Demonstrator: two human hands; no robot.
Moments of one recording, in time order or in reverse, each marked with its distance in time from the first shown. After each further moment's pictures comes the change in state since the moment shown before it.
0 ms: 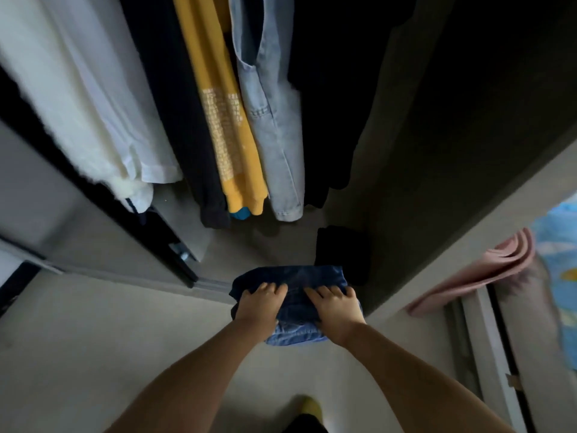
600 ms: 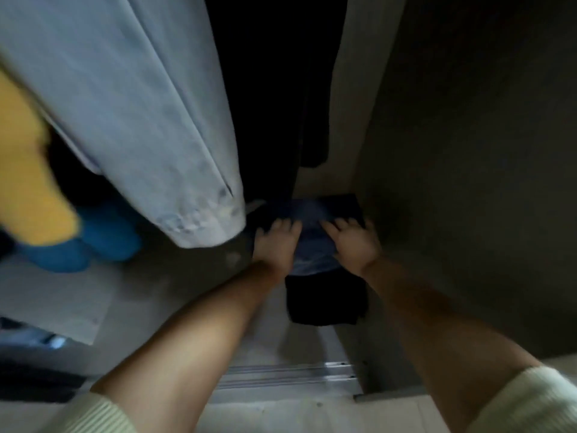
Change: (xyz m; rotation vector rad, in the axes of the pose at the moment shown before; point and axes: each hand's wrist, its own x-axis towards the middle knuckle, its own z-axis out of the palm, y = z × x) left_hand 0.402 0.033 0.083 0.044 0.330 0.169; right_hand 0.286 0.210 0.107 -0.130 0.207 0.297
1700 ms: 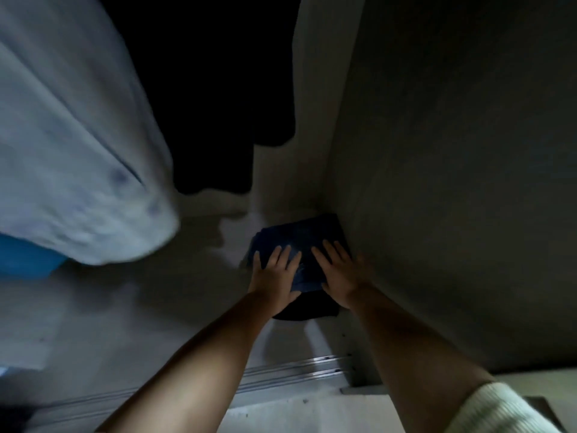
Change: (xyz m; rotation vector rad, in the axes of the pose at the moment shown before) left_hand 0.011 0.042 0.124 0.040 -0.198 0.226; right_hand -0.011 0.004 0.133 0.064 -0.235 0.157
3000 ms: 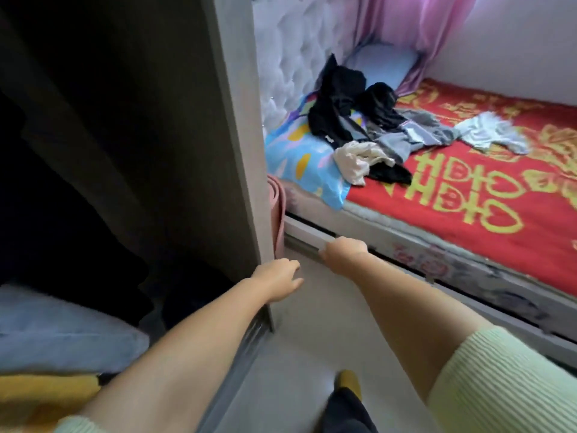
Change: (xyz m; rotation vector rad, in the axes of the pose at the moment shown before) left_hand -0.277 0.185 -0.411 0.026 -0.246 0.837; right_hand -0.474 0.074 -0.326 0.465 -0.215 0.873
